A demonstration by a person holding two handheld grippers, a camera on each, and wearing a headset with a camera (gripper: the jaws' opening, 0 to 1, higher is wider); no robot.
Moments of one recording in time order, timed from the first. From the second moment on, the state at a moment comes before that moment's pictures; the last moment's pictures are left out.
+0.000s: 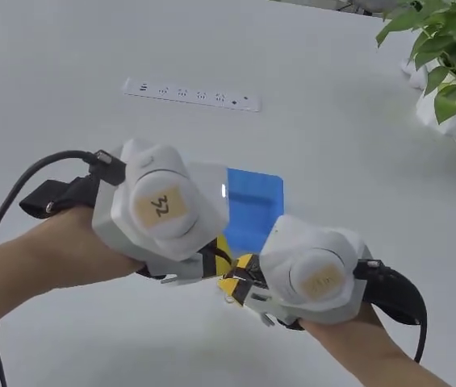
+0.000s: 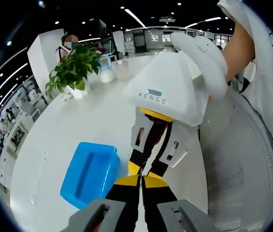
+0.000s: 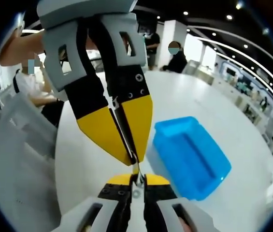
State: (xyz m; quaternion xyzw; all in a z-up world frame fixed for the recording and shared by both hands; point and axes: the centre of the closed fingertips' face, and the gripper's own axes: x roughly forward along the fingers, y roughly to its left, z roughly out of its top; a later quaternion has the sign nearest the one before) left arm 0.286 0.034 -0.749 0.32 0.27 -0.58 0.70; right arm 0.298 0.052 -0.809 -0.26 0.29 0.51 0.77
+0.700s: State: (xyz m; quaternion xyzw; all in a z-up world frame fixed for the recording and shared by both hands) left arm 0.300 0.034 -0.691 0.36 0.21 -0.56 0.71; right arm 0.318 0.054 -0.748 -0.31 0.23 0.50 0.77
